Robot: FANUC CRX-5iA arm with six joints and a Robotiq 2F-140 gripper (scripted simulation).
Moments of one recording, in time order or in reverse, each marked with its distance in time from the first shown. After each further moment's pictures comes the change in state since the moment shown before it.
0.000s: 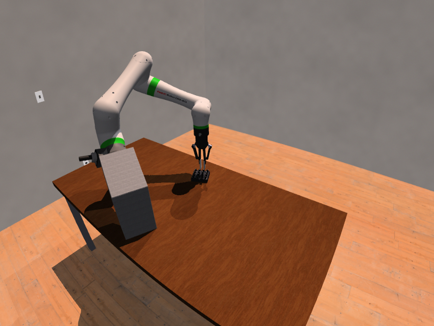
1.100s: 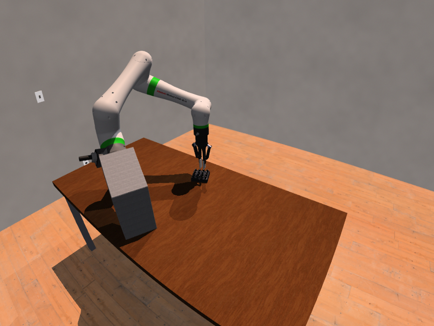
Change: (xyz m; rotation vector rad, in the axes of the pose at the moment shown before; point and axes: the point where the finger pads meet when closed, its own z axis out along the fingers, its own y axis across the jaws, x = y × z) arm 0.000 0.000 -0.004 0.001 0.007 0.293
